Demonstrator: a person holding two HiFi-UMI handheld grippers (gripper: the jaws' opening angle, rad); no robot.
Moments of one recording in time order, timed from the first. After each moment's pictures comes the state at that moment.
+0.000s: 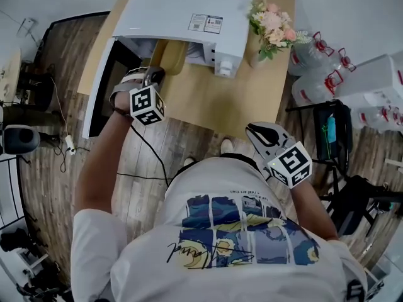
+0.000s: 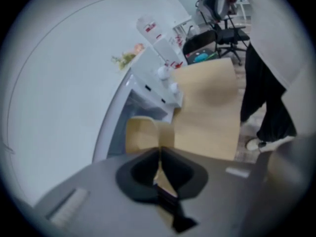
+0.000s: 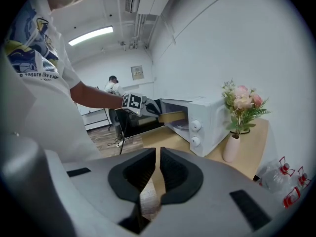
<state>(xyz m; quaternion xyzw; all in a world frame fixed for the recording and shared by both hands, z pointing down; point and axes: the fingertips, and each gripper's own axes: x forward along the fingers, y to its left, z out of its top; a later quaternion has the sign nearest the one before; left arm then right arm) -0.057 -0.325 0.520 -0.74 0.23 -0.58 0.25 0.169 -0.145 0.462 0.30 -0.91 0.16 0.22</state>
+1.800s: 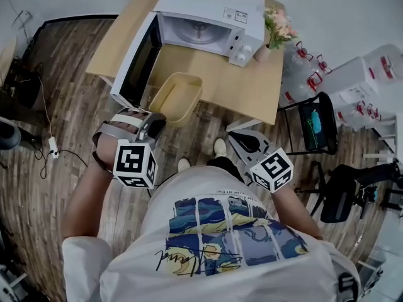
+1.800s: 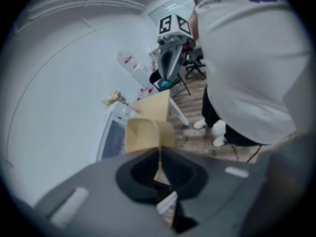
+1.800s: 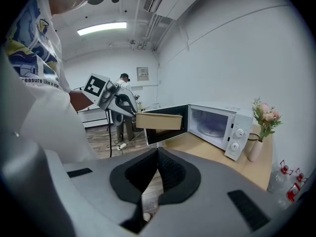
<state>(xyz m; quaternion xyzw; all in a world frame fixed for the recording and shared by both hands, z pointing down) -0.163 -0.034 0.431 -0.78 0.11 -0.53 0.30 -0.006 0.000 0.436 0.33 -0.91 0.11 0.22</state>
